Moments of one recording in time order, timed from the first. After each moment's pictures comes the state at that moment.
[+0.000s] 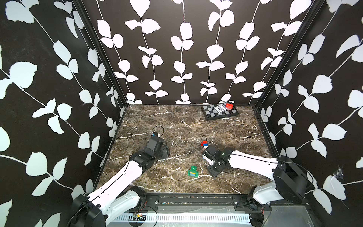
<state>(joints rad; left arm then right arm) -0.55 0.98 0.66 -0.54 -0.11 -0.62 0.88 1.47 0.85 -0.82 0.03 0.23</state>
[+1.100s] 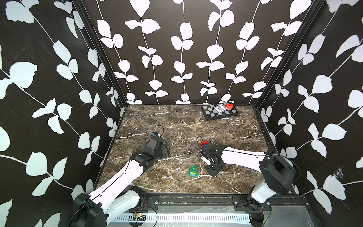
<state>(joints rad) -0.54 0.99 0.66 -0.52 -0.10 -0.63 0.88 1.62 0.92 -0.87 0.01 0.20</state>
